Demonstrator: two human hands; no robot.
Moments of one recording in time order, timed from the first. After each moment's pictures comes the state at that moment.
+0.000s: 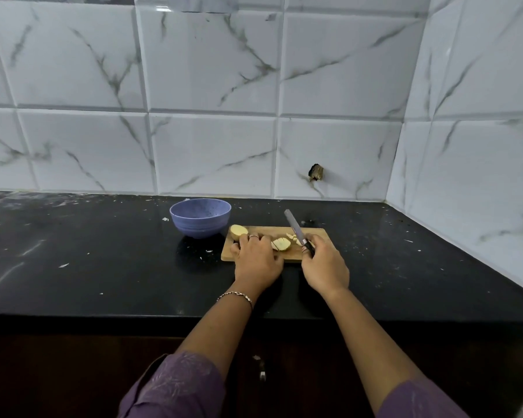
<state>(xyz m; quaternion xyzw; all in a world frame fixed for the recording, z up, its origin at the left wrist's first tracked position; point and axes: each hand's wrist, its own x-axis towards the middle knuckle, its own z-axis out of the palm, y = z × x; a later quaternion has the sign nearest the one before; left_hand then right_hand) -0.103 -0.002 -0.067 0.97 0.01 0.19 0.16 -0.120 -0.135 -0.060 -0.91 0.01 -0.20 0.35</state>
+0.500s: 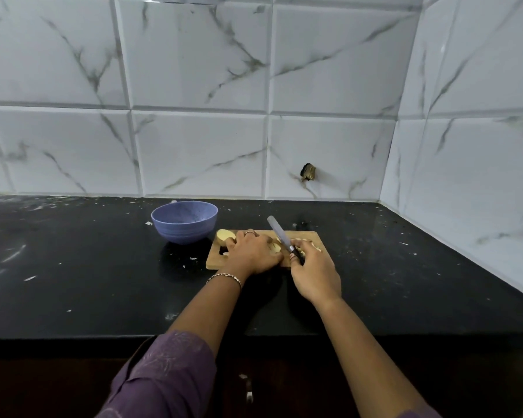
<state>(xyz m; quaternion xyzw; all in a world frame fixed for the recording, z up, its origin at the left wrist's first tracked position) -0.058 -0.004 -0.047 0.99 -0.03 0.06 0.12 -0.106 -0.142 -0.065 -0.91 0.00 -0.18 0.36</state>
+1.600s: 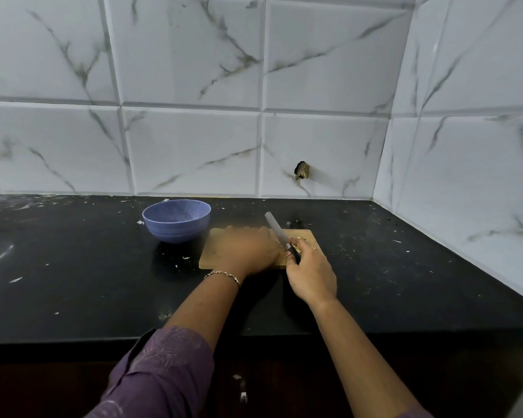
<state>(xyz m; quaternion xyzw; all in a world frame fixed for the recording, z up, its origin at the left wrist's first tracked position) -0.044 -0.008 -0.052 0.99 -0.08 0.14 0.05 -0.111 -0.142 -0.063 -0.91 0.01 -0.18 0.37</state>
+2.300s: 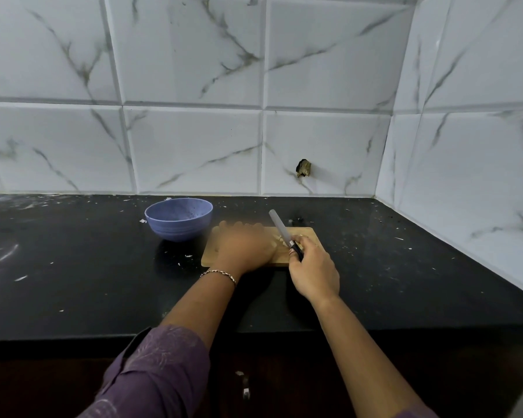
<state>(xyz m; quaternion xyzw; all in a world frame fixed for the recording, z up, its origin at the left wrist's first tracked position) -0.048 0.003 -0.053 0.98 -0.06 0.17 0.04 -0.110 -0.141 -0.064 -0.91 0.02 -0.19 0.36</state>
